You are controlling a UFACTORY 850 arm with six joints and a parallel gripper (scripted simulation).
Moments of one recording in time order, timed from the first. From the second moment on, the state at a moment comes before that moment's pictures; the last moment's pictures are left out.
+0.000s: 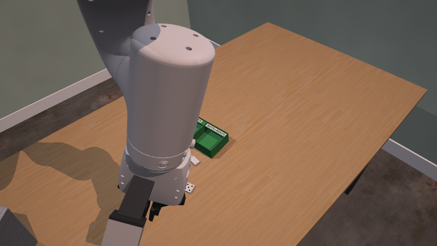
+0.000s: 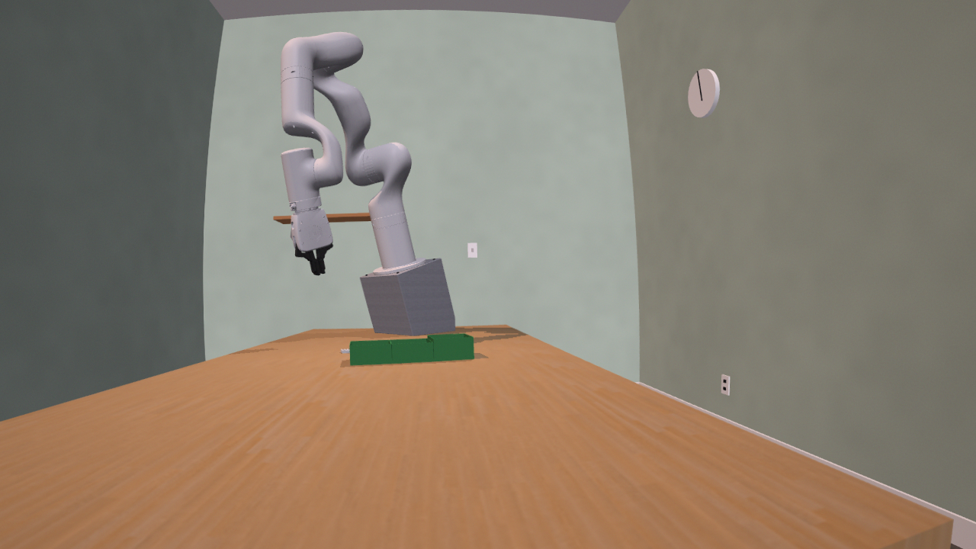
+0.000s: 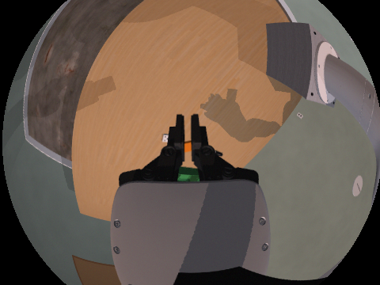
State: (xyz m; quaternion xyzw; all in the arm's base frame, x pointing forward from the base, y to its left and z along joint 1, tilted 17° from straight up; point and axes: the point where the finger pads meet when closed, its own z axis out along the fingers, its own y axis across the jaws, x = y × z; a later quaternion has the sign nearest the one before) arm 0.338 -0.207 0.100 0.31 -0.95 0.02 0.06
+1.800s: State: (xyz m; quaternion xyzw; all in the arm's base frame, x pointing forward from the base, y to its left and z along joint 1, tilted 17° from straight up) arm 0.462 -0.080 0.095 0.93 -0.34 0.09 0.09
